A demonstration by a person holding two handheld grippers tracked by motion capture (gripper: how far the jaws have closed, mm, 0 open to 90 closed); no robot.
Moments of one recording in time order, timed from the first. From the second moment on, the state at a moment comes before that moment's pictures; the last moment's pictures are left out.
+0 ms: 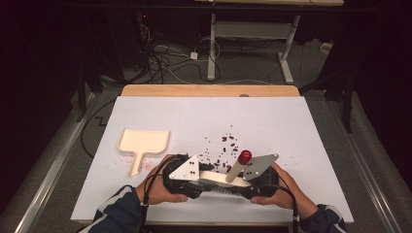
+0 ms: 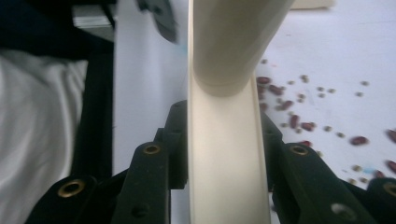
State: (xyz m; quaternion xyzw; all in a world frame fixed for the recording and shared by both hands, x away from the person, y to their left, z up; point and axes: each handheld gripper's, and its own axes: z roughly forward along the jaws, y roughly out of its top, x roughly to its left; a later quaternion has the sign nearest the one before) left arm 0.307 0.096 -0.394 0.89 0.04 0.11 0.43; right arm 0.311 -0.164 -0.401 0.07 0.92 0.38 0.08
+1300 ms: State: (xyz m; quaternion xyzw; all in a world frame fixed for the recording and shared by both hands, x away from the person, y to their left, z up) left arm 0.285 0.226 -0.446 0.84 0.29 0.24 0.39; right arm 0.365 -0.255 -0.380 0.29 0.83 0.41 0.25
